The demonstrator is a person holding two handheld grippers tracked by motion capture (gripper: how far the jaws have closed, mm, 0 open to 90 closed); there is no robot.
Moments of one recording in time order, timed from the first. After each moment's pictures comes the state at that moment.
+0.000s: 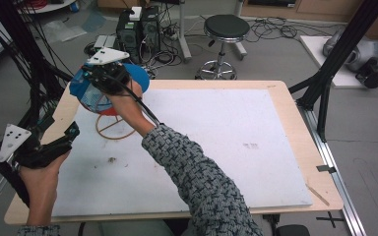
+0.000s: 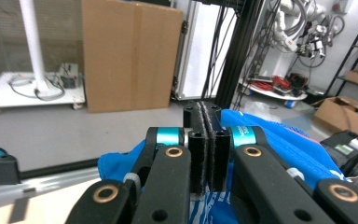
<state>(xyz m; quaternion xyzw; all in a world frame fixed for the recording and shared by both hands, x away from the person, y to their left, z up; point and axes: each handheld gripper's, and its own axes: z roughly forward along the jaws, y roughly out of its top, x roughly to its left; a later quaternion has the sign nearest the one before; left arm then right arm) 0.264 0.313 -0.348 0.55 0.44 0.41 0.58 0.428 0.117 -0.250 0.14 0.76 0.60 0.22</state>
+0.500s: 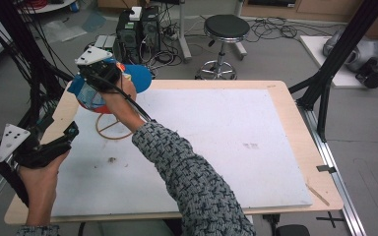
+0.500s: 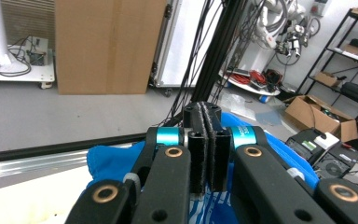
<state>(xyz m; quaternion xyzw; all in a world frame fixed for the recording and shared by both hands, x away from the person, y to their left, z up) 0.264 0.314 -0.347 0.55 0.44 0.40 0.58 0.437 0.141 -0.252 0.14 0.77 0.56 0.28</state>
